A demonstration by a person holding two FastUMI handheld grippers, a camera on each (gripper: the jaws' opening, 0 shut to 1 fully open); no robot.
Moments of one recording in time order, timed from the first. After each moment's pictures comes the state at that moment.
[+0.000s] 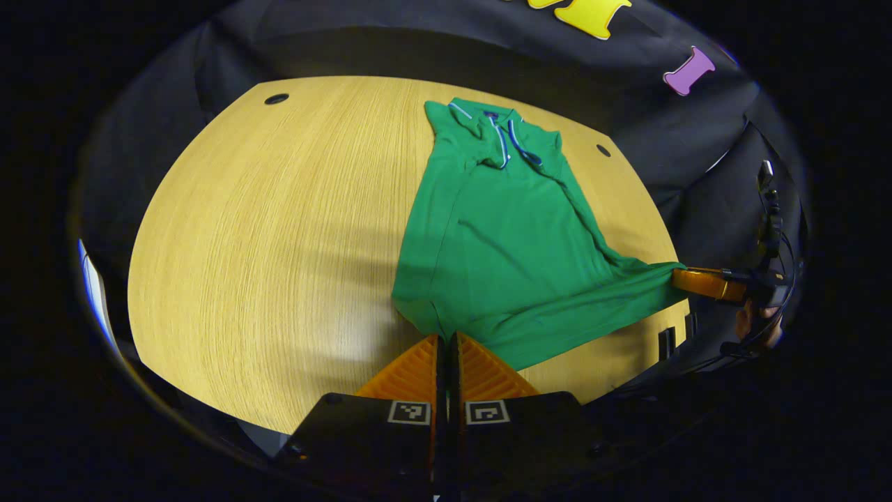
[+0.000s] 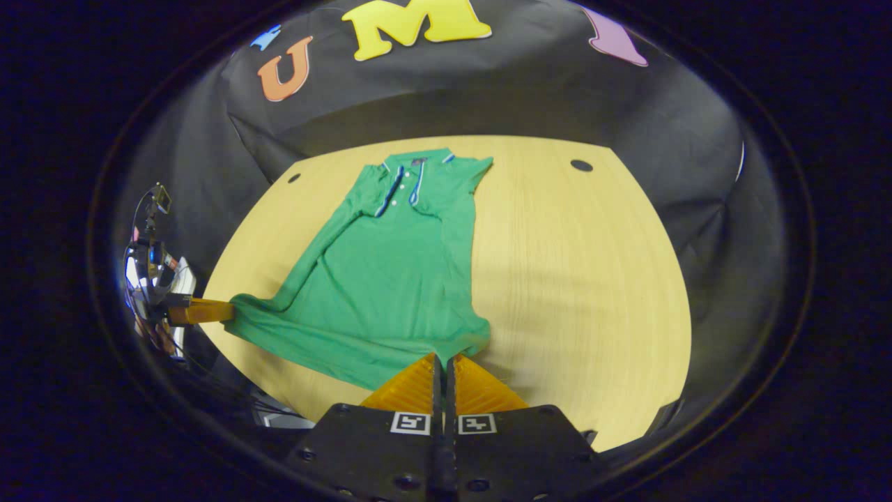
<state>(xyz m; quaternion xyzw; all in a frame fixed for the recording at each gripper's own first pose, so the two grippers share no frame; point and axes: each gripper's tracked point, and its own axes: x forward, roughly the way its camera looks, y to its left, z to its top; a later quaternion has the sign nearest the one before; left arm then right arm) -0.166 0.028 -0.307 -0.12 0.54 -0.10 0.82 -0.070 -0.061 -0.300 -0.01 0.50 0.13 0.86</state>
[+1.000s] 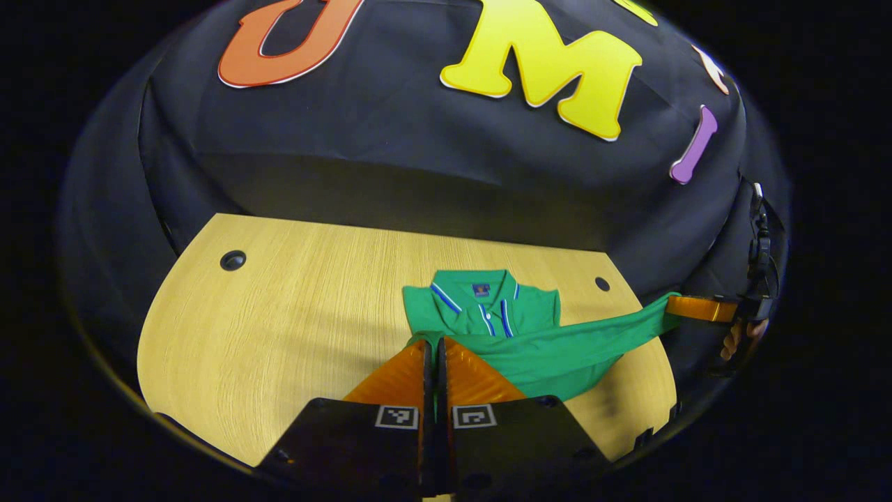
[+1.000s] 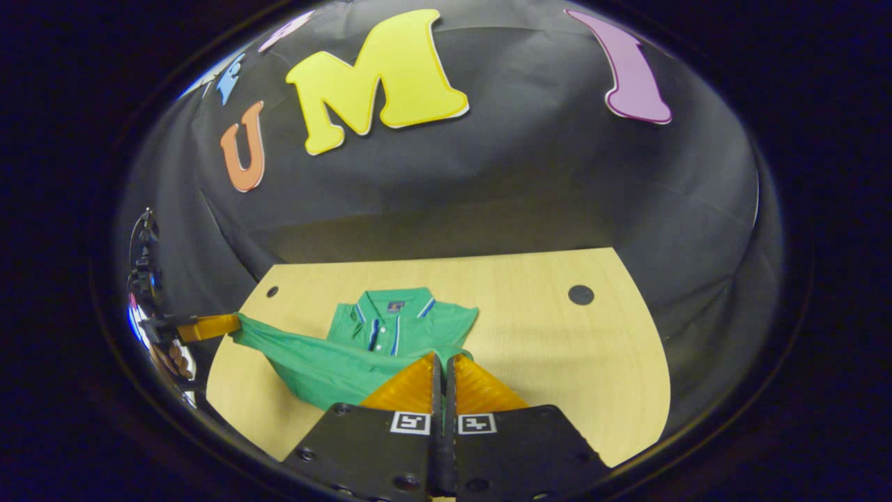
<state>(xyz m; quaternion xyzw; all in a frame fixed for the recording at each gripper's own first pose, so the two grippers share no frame) 0.117 0.046 -0.255 -0.11 0.37 -0.06 0.92 0.178 -0.036 -0.224 0.05 0.37 0.11 0.92</state>
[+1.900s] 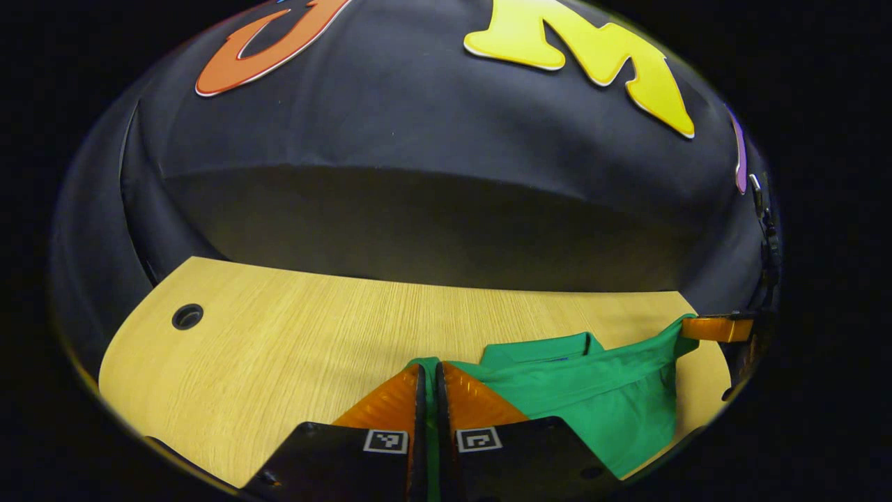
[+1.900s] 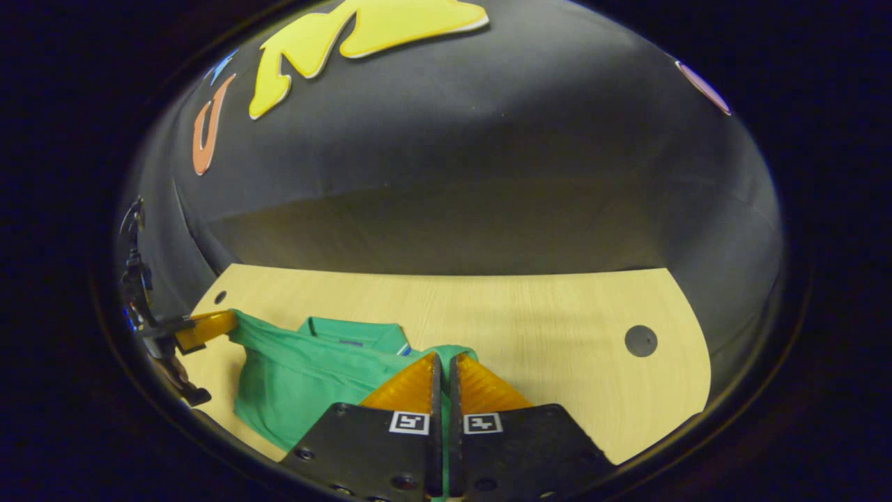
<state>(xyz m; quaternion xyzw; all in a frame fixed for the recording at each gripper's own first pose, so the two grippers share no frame) 0.232 0.051 -0.391 -0.08 0.36 0.00 0.93 0.312 0.001 -0.355 0.01 0.37 0.11 0.92</state>
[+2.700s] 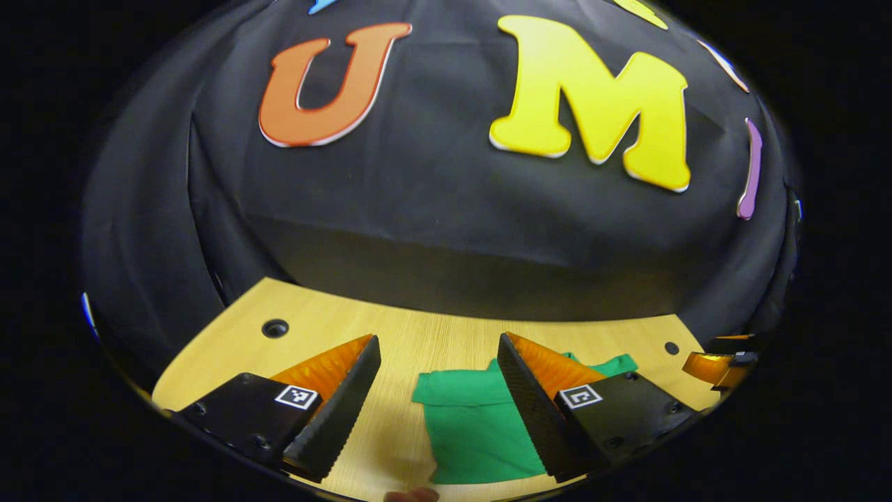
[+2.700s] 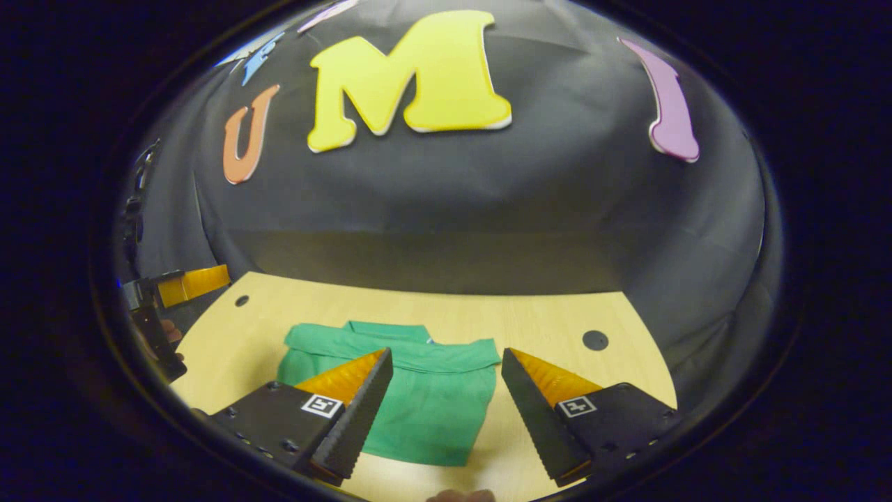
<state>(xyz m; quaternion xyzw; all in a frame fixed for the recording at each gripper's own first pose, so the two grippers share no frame) 0.182 0.075 -0.213 -0.06 0.23 0.05 0.97 0.202 0.021 -0.215 0.00 0.26 0.09 0.96</state>
